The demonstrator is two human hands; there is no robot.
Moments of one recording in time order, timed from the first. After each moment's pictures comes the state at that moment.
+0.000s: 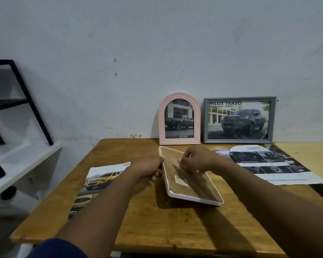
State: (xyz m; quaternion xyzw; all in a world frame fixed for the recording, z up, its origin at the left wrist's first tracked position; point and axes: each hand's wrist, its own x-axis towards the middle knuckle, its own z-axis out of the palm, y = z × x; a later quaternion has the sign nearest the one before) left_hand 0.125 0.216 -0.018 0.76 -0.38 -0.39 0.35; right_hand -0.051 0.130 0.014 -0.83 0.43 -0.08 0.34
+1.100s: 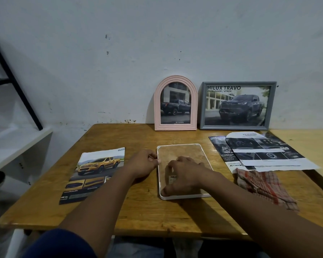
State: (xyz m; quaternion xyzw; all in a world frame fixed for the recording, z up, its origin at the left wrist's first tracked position) left_hand 0.132 0.221 -0.064 0.77 -0.51 -0.25 0.28; right_hand -0.047 0.178 -0.039 -0.91 0.39 0.10 0.15
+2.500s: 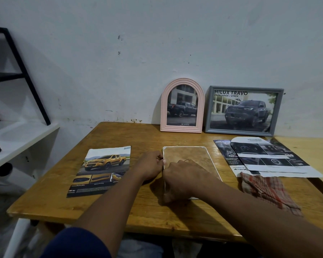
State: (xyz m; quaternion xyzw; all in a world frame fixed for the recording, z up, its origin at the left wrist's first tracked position) left_hand 0.130 0.218 -0.081 0.77 -0.53 -0.20 0.29; right_hand -0.032 0.220 -0.011 -0.97 0.22 0.10 -0.04
